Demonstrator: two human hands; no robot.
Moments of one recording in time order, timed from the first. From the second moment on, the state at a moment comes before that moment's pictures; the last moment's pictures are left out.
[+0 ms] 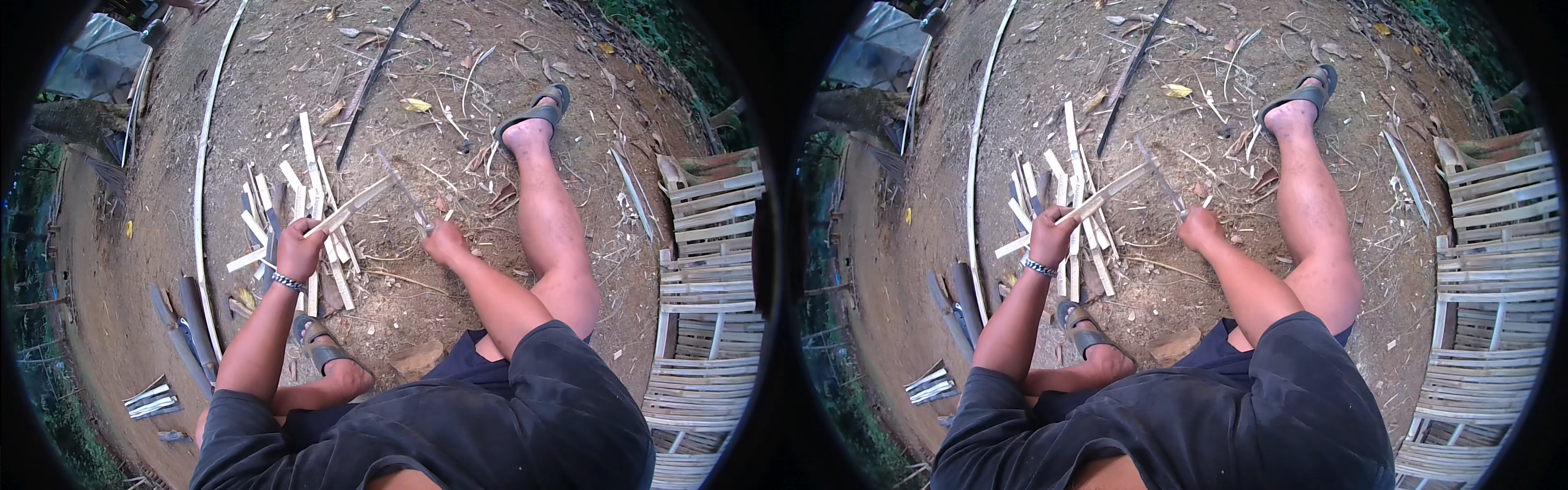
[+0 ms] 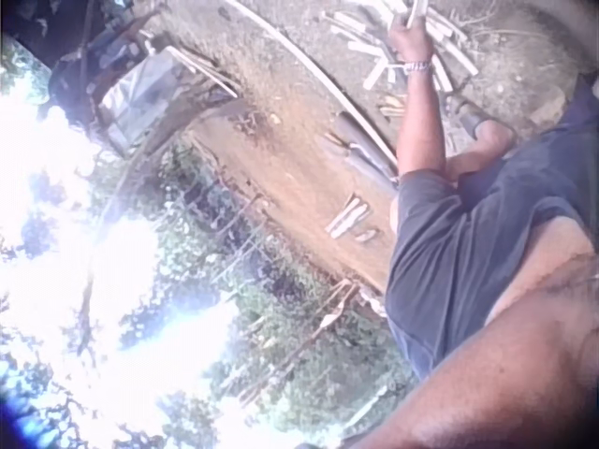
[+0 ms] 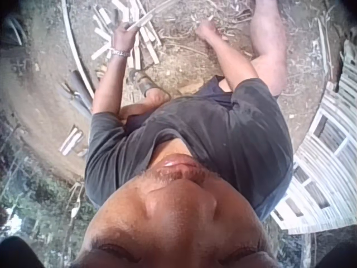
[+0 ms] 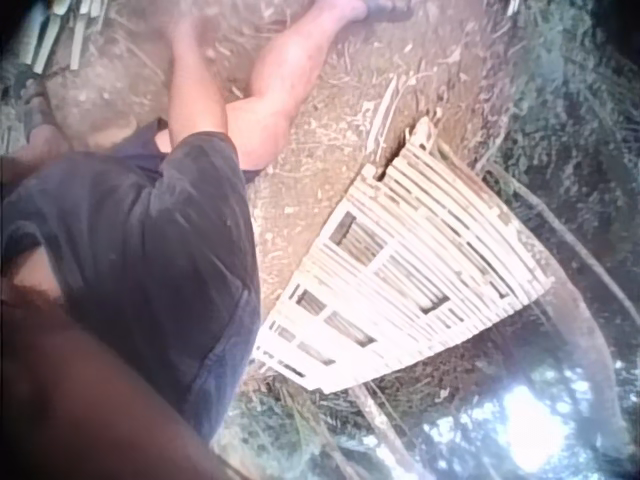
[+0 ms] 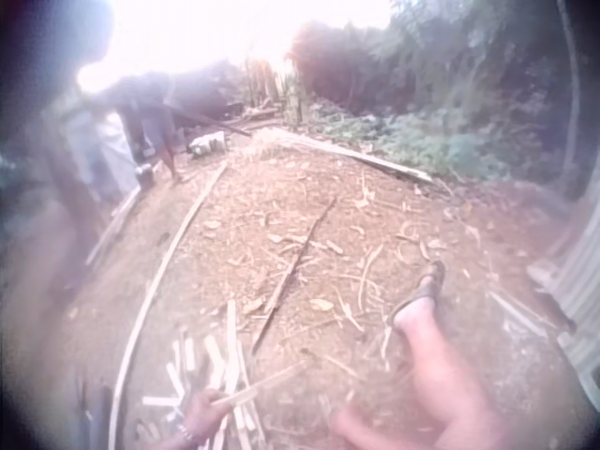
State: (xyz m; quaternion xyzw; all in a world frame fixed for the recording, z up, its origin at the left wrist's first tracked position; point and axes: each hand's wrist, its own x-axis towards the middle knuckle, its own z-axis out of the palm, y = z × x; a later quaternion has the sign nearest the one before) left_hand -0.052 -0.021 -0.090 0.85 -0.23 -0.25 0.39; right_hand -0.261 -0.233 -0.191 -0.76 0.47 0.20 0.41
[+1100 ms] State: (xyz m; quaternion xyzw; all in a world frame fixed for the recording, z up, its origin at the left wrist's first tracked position) left_hand -0.036 0.050 -0.009 0.71 -0.03 -0.39 0.59; right_hand -0.288 -0.214 -0.223 -0.80 0.43 0.20 0.36
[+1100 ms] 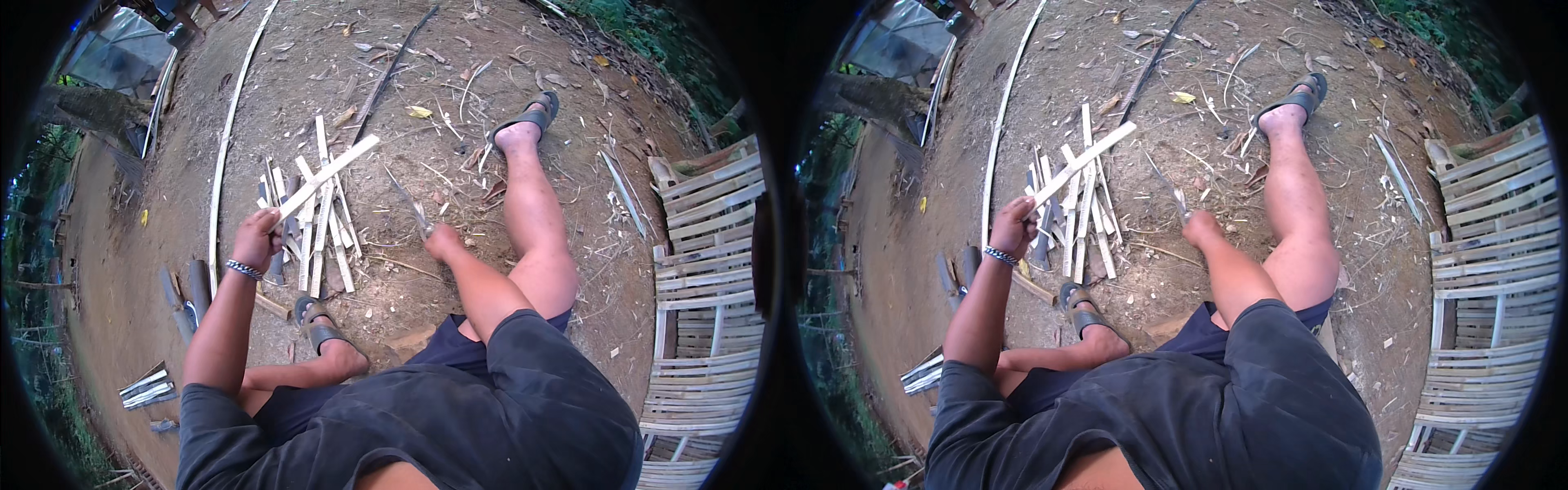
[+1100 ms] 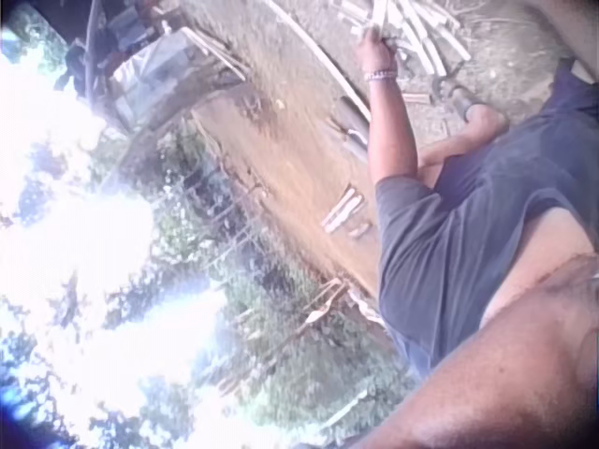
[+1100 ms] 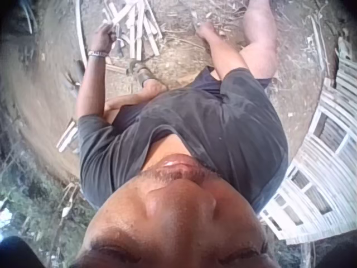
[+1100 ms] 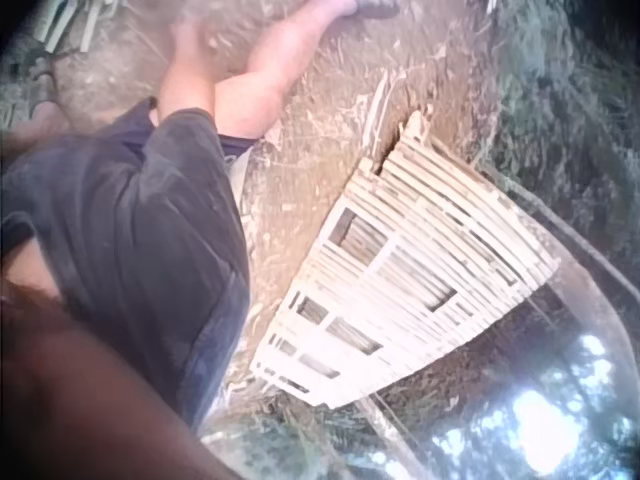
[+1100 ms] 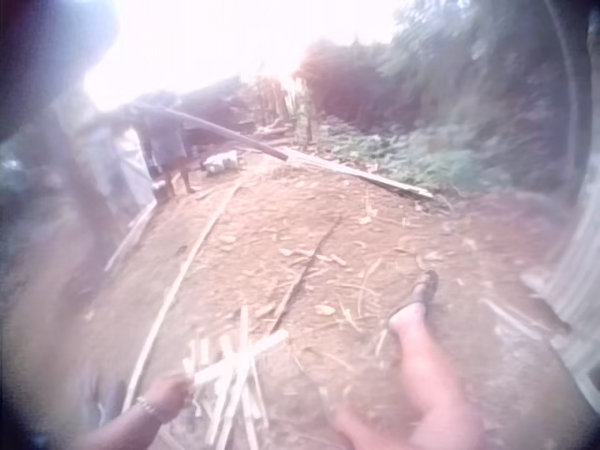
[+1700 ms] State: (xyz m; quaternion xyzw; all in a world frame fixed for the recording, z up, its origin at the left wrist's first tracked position) left_hand -0.127 -0.134 -0.055 0.69 -0.42 -0.54 0.22; right_hand -0.296 -0.182 -0.212 -0.81 0.36 0.19 0.41
